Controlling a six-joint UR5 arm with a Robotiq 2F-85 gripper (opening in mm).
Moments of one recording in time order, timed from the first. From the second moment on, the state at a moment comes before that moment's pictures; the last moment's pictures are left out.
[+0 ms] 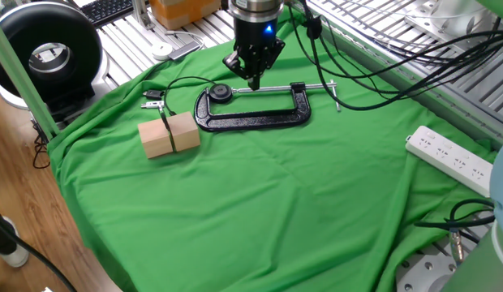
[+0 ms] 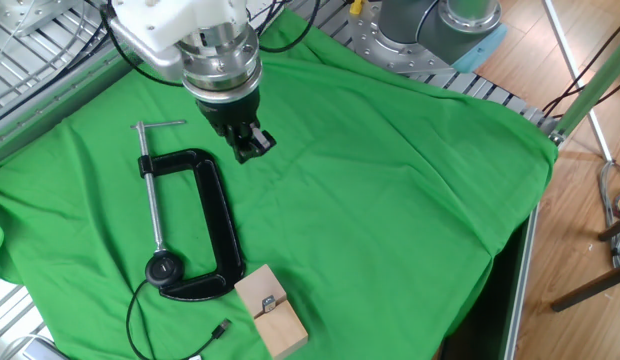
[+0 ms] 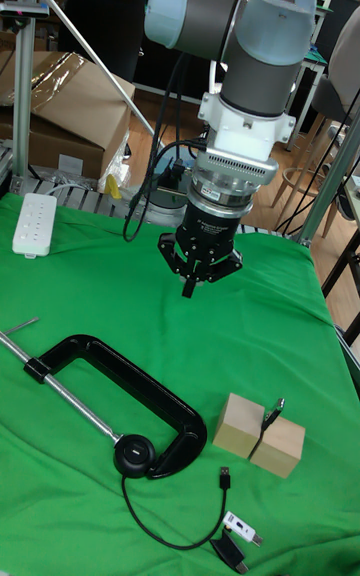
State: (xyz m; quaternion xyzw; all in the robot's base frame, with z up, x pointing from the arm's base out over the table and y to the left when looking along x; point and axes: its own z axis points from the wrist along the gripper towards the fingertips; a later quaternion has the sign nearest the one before) arm 0.540 0.029 0.179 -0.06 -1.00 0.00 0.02
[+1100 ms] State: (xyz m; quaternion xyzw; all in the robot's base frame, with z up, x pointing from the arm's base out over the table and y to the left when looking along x) arm 0.579 0.119 0.179 -0.09 -1.00 0.01 0.01
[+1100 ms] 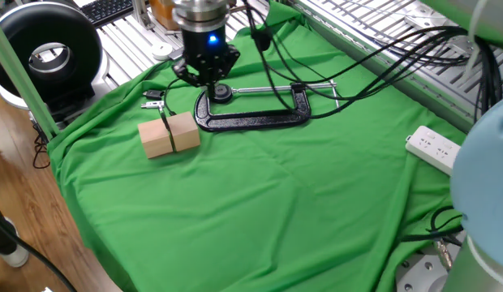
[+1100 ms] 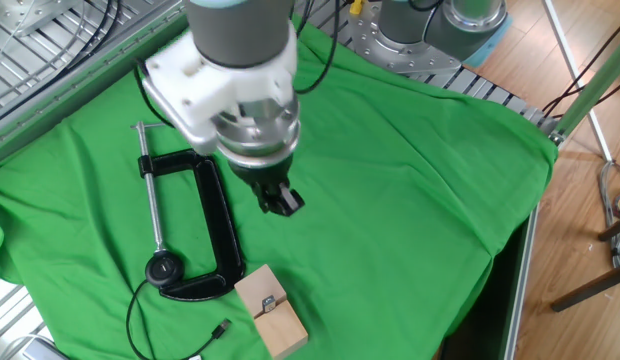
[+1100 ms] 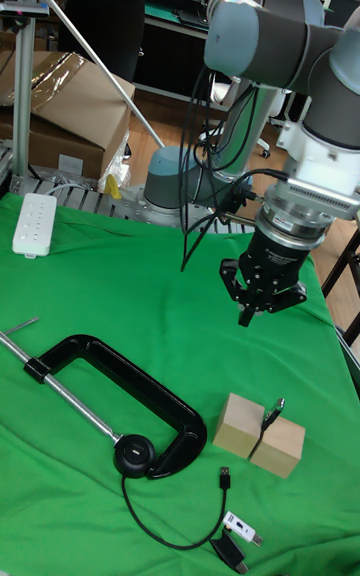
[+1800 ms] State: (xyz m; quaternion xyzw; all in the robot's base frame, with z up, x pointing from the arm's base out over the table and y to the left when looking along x) arm 0.591 0.146 0.182 -0.05 -1.00 -0.01 0.00
